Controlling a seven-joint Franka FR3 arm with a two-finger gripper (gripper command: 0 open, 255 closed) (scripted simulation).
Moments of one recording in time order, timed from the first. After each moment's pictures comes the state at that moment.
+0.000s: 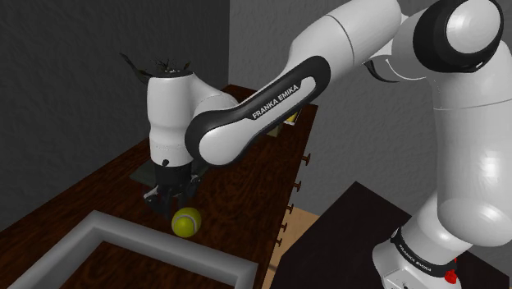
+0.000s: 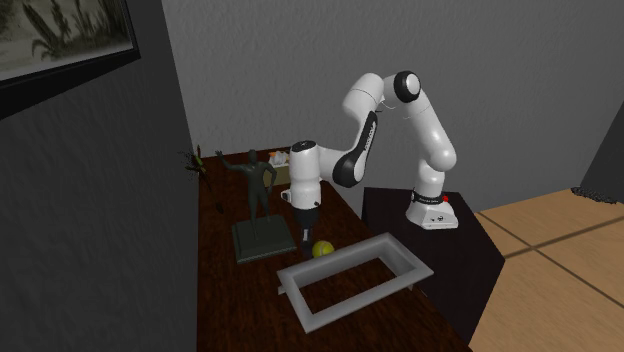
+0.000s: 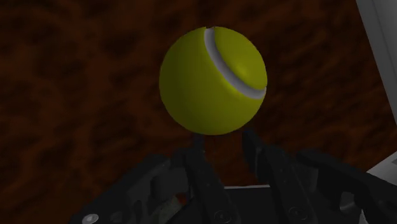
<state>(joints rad) -0.05 0.59 0.86 -1.84 -0.38 2.28 0.91</state>
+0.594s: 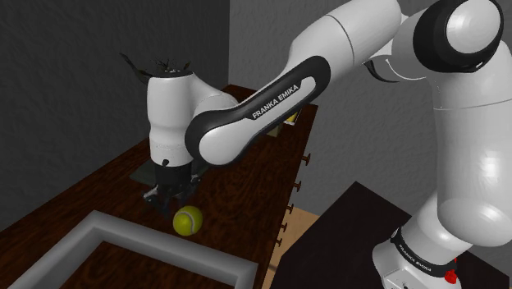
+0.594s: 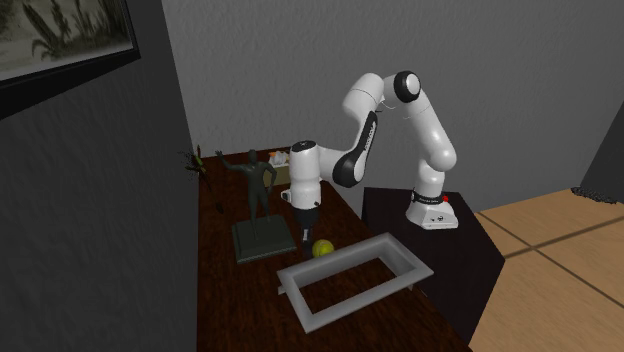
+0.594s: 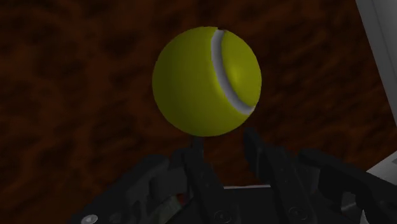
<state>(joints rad) -0.05 0.59 0.86 -1.84 -0.38 2.28 0.91</state>
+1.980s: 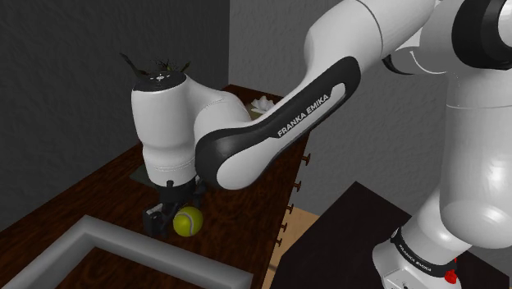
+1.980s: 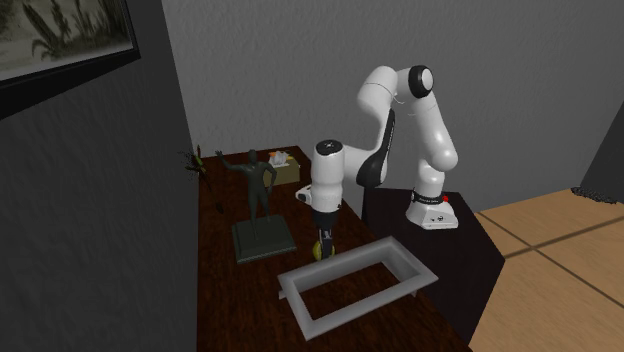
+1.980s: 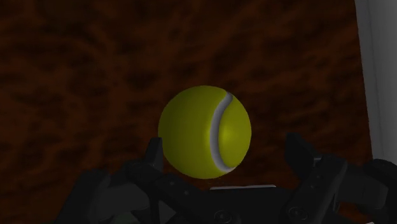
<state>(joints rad) 0.01 0.48 0.89 -1.91 -0.48 2.21 0.89</state>
